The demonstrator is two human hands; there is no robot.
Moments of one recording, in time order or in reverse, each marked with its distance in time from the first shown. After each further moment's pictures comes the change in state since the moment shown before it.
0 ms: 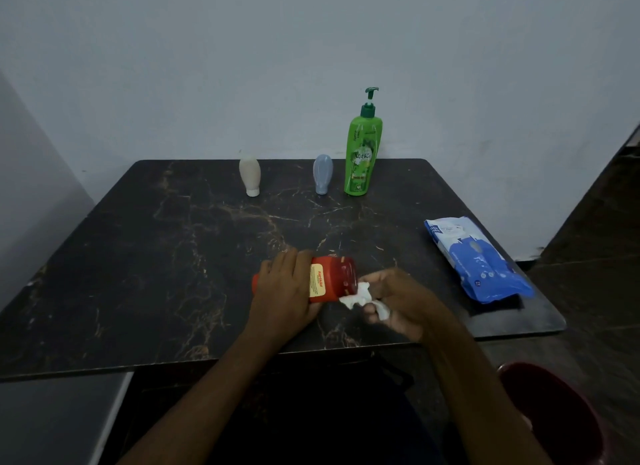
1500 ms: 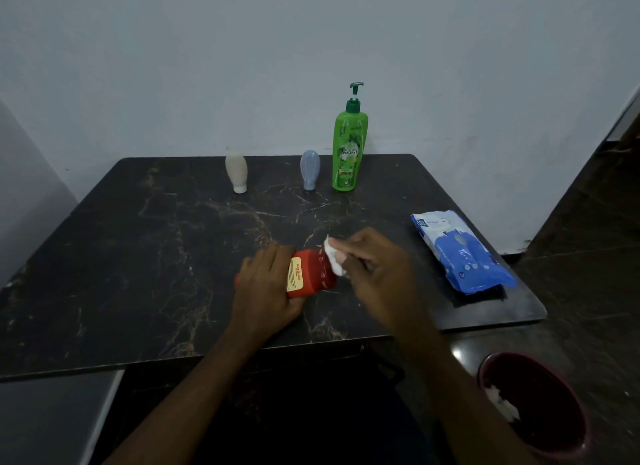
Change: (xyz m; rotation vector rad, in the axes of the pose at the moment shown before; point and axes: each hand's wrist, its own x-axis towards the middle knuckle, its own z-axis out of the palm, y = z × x) left_hand -0.003 -0.004 -0.003 -0.144 0.021 -0.045; right_hand -0.007 0.007 0.012 -0.810 0.436 -0.994
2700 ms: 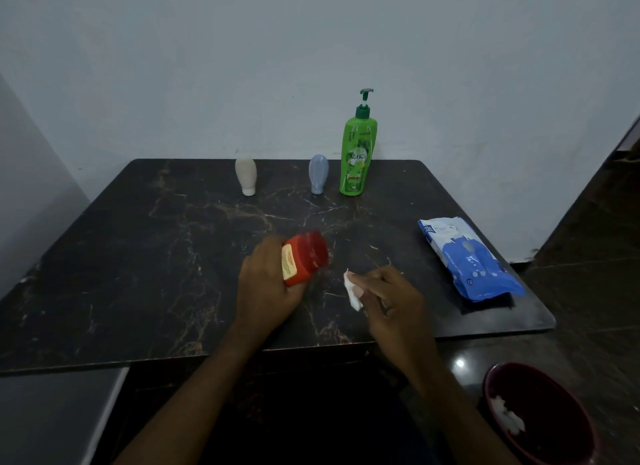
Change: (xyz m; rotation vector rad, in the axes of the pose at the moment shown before) left_hand 0.009 0.007 -0.011 -0.248 0.103 -0.225; right_hand -0.041 0.022 0.011 0.019 0.071 0.057
